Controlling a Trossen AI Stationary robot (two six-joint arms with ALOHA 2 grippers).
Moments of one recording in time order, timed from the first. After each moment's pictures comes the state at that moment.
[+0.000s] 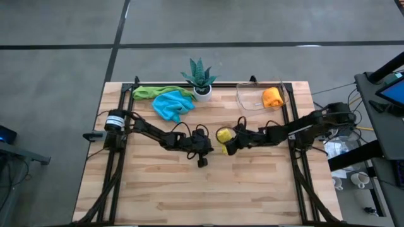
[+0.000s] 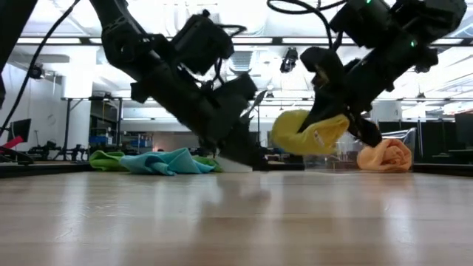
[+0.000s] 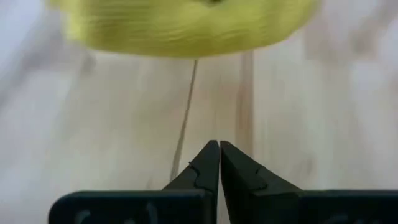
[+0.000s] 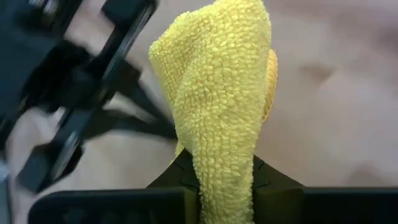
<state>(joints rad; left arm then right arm) -0.08 1.94 0.94 0.38 -0.13 -0.18 0.11 1.46 0.57 0.17 0.22 1.05</state>
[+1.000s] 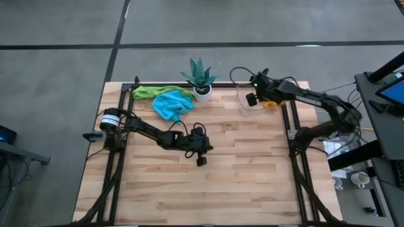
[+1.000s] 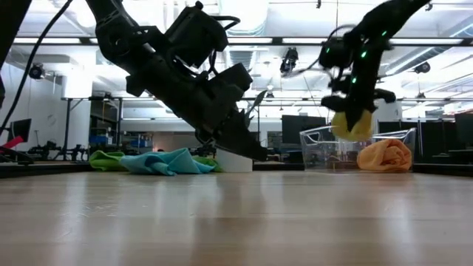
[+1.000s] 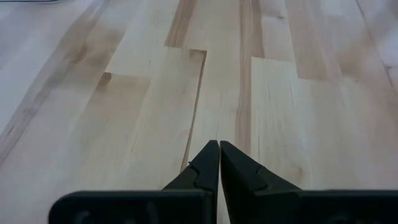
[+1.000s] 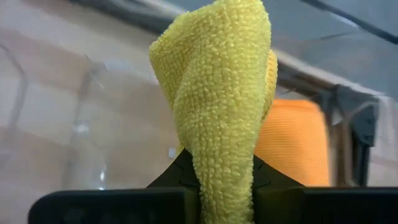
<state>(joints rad) -0.08 1.88 0.91 0.38 -0.15 -0.18 -0.69 1.36 0.91 -0.72 0.42 0.41</state>
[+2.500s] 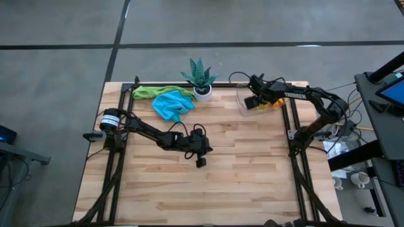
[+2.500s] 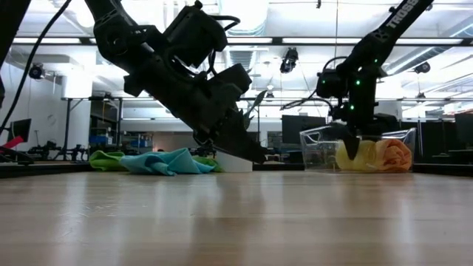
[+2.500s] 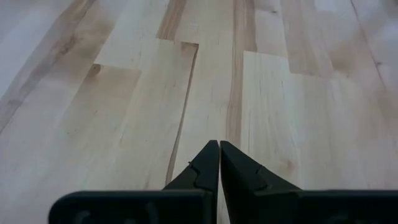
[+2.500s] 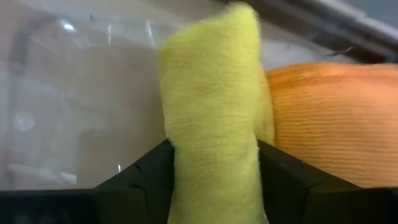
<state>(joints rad) -0.09 1.88 0.91 0.37 -0.13 -0.20 -0.77 1.55 0.85 -0.60 0.34 0.41</state>
